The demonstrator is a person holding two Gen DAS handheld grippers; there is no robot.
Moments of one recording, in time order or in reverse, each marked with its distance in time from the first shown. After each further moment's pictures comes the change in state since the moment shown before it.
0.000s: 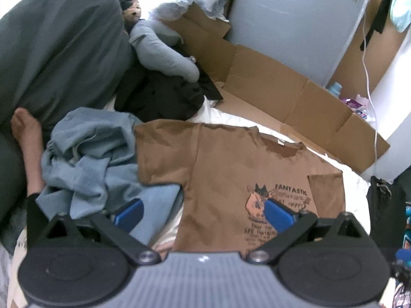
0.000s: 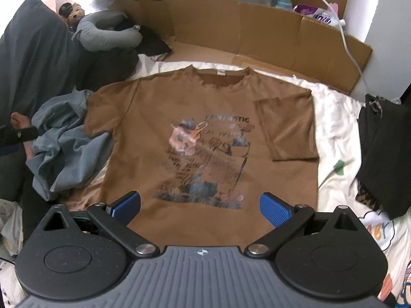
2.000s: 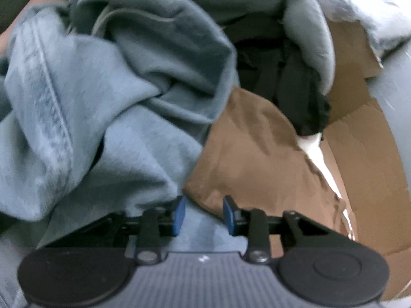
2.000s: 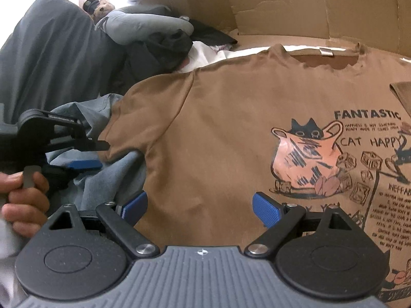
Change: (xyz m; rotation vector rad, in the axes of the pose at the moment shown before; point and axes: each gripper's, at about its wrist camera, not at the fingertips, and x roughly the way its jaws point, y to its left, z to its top) left arm 0.225 0.128 -0.037 -0.686 -0.025 0.052; right arm 0.276 0.113 -0.004 0.054 -0.195 0.292
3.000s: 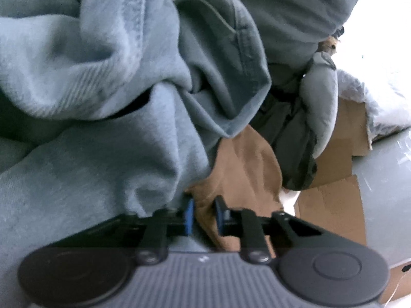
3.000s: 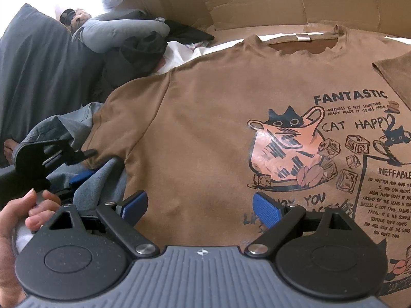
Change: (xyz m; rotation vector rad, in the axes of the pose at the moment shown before) left arm 0.011 0.029 -0.028 -0.333 -0.199 -0.191; right arm 0.003 -0.023 0.001 0.102 0.004 -0.030
